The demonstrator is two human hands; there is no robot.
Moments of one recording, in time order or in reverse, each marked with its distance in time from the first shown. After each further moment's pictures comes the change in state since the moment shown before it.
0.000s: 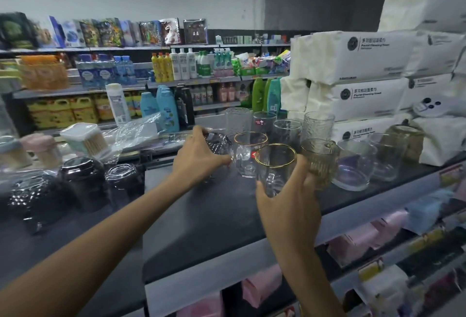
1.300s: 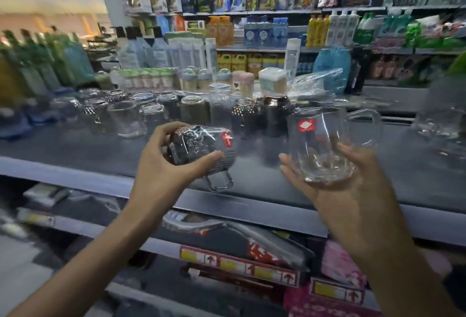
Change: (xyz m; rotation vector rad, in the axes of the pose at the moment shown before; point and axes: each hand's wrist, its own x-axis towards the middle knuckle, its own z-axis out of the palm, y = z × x) left_hand -0.319 -0.144 -0.237 -0.404 0.531 -0.319; right_hand -0.153 -0.130 -0.010 1.603 -1.190 0.391
